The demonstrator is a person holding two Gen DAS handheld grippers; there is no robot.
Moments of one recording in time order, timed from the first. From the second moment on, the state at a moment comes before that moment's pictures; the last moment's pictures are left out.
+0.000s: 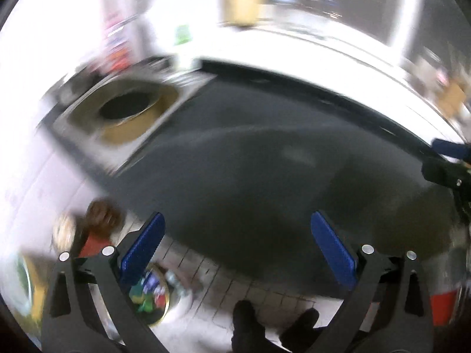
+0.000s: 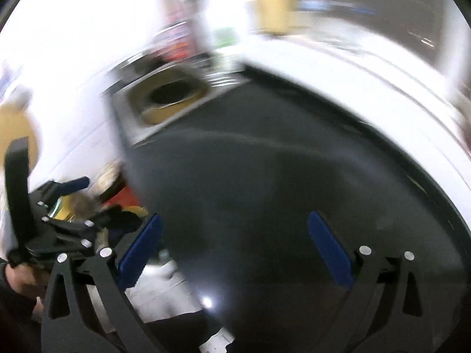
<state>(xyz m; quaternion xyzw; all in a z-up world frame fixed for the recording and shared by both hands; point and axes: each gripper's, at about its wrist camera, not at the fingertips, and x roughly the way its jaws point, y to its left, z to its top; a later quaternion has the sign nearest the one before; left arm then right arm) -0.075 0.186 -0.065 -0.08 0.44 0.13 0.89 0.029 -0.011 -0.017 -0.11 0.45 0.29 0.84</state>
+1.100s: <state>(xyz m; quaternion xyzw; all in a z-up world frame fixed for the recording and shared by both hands) 0.049 -0.003 -0.047 0.02 0.48 0.01 0.88 0.042 -0.255 -0.020 0.04 0.48 0.04 0.88</state>
